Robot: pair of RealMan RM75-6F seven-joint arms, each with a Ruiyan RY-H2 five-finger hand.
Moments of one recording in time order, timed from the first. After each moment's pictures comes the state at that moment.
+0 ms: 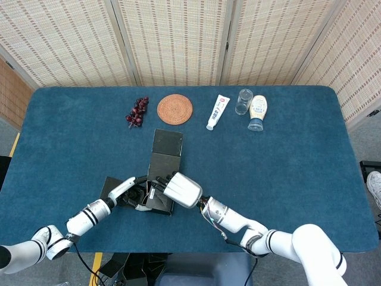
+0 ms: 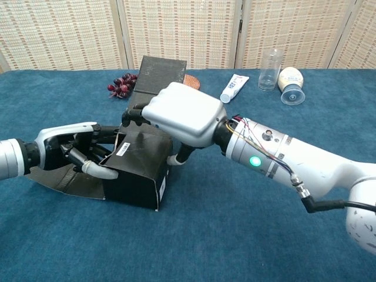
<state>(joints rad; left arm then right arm) -0.78 -1.60 0.13 -1.03 1.66 0.96 -1.43 0.94 -1.94 0.08 -0.95 -1.73 1.14 -0.24</state>
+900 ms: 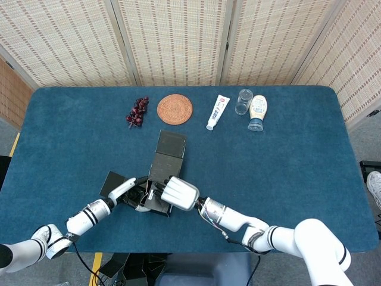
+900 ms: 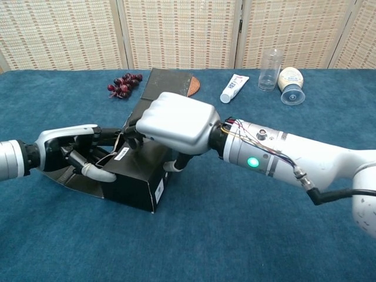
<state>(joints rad) -0.79 -1.60 0.15 -1.02 1.67 0.96 -1.45 0.99 -1.88 0.05 -1.02 -1.73 1.05 -0.27</state>
